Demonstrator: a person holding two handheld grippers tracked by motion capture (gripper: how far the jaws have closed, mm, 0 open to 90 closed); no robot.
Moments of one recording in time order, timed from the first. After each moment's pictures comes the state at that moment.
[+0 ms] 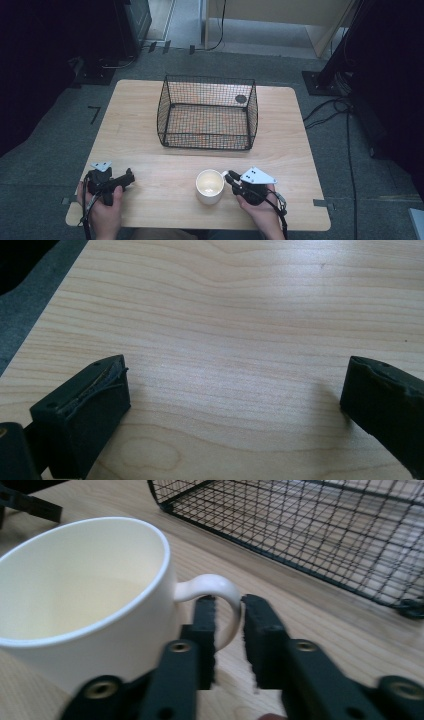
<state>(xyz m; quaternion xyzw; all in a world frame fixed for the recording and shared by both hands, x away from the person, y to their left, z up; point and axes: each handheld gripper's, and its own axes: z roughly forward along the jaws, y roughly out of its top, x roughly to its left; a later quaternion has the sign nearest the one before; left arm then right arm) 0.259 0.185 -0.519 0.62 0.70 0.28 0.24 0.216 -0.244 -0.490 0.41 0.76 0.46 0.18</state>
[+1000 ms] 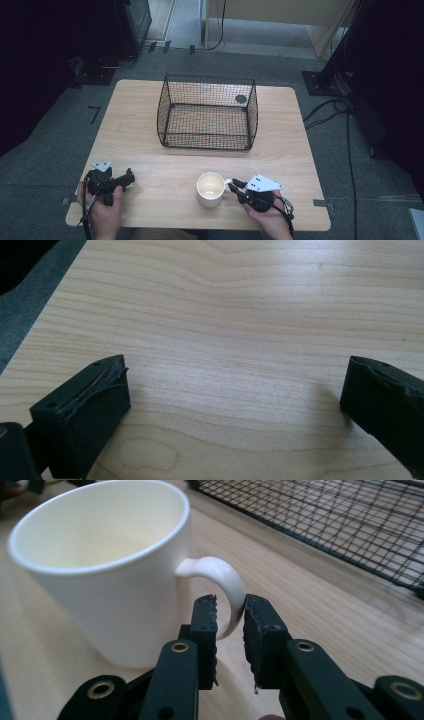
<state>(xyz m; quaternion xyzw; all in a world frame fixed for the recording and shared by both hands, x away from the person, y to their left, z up) 0.259 0.185 -0.519 0.62 0.69 0.28 0.24 0.198 -0.263 -0.494 0.36 0.80 0.46 0.16</state>
